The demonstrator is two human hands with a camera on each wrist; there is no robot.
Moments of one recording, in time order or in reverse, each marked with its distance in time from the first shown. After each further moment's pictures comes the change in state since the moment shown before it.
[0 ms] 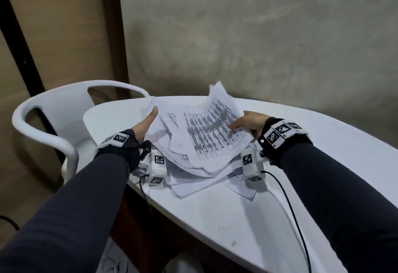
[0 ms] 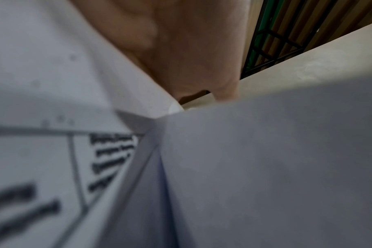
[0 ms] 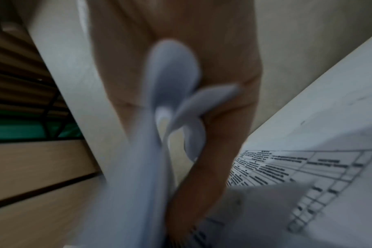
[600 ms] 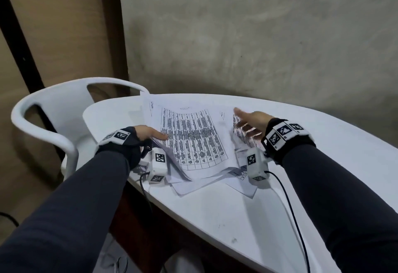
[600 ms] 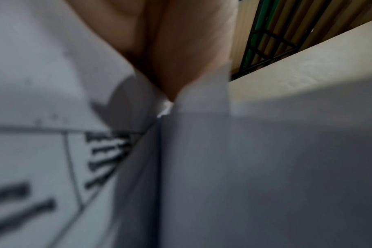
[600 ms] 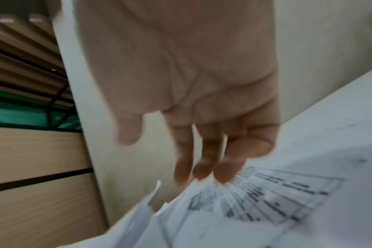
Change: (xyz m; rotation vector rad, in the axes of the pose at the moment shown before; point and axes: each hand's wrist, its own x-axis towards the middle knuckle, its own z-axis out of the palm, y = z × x) left_hand -0.003 -0.002 -0.006 0.402 -0.164 -0.207; right_hand -0.044 -0.008 0.003 -0.099 0.080 0.062
